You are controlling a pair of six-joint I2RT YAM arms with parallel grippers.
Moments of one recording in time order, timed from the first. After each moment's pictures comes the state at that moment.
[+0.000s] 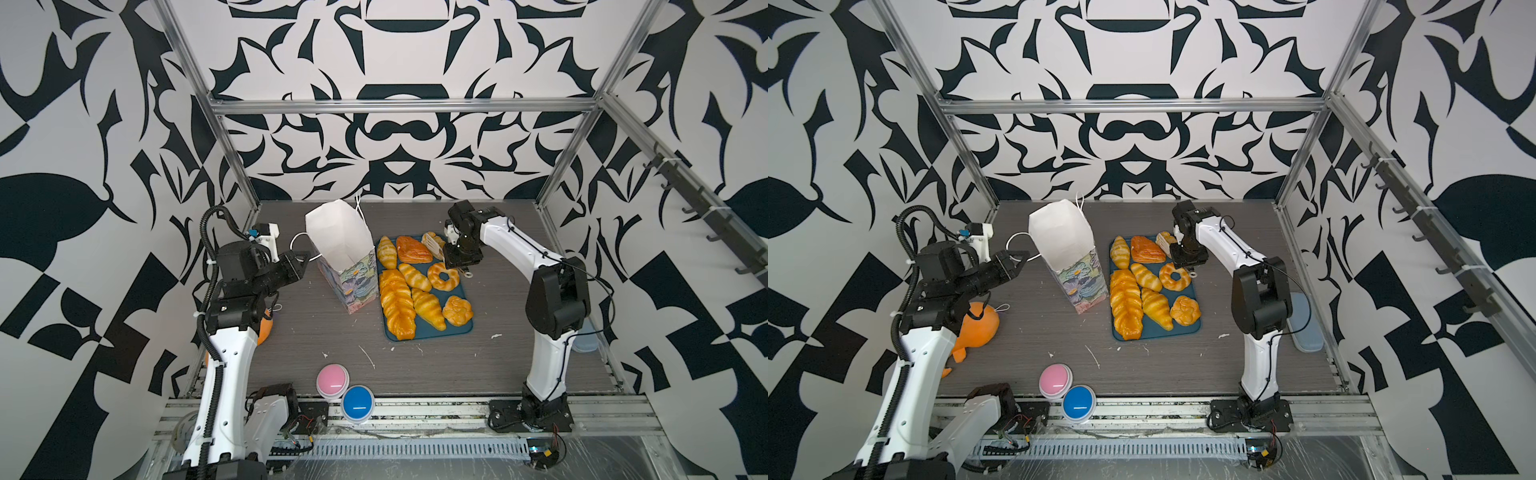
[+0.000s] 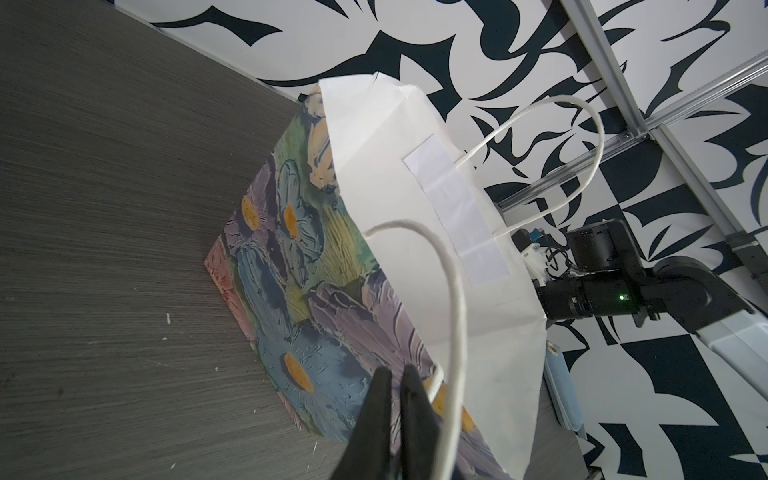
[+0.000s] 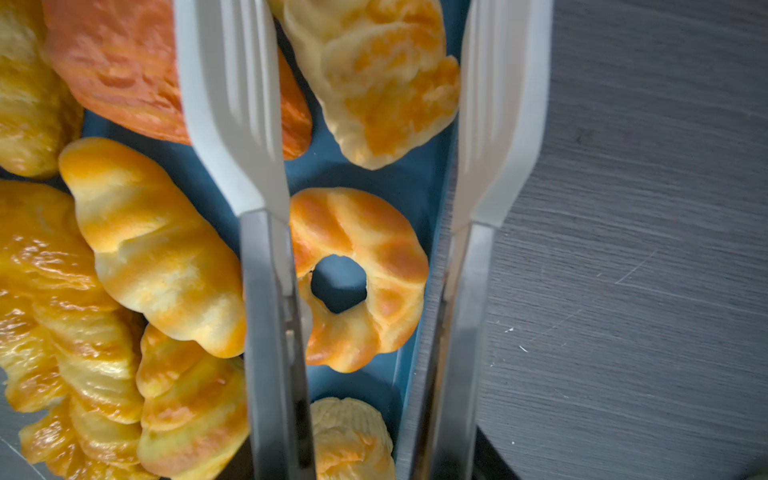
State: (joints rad) left arm 0.11 0.91 0.92 -0.49 0.62 -0.45; right arm 0.35 1.98 1.70 -1.10 -0.04 0.15
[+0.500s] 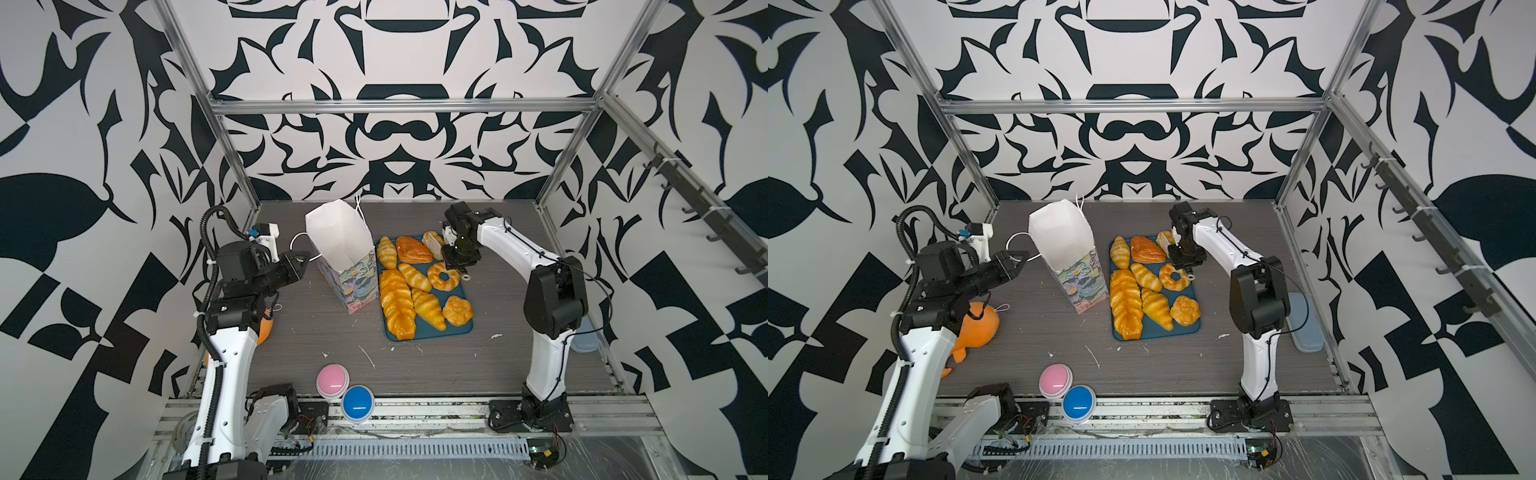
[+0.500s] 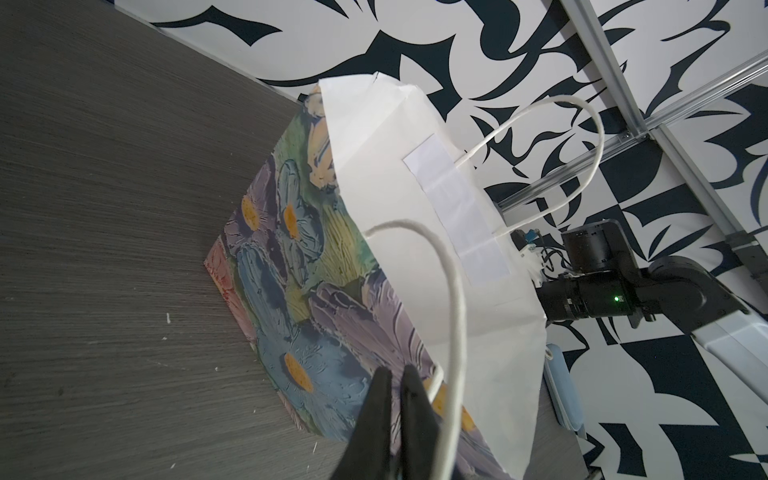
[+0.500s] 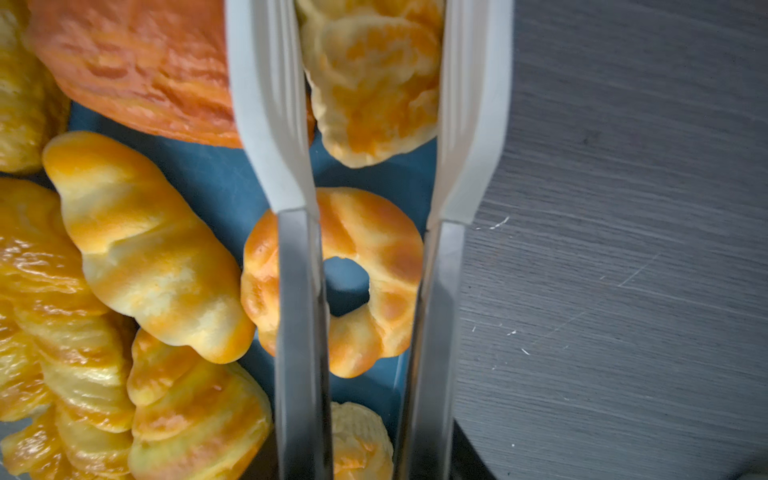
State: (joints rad) left arm 0.11 0.91 0.92 -0.49 0.62 -0.45; right arm 0.36 1.98 1.70 -1.09 -0.01 0.15
